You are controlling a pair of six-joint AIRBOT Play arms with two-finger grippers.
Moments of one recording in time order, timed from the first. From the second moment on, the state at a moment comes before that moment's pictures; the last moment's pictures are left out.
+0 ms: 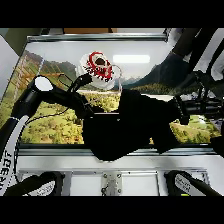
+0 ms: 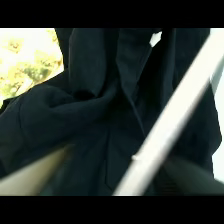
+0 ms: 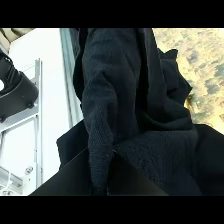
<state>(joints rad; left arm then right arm) -0.20 -1.29 1.19 0.91 -1.35 -0.59 -0.35 -1.16 0.94 -0.31 1.76 0.13</state>
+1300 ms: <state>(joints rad) -0.11 -1.29 1.30 0.80 -1.52 -0.60 -0.35 -1.16 0.94 -0.32 1.75 0.15</state>
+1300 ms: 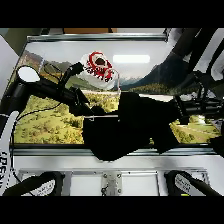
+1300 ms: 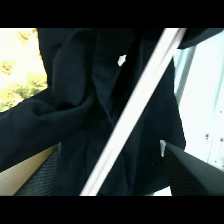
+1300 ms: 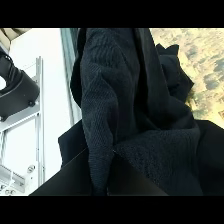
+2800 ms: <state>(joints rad) -0.61 -1.06 0.68 1.37 -0.78 -1.64 -0.35 -1.06 0.97 -0.24 1.43 0.33</state>
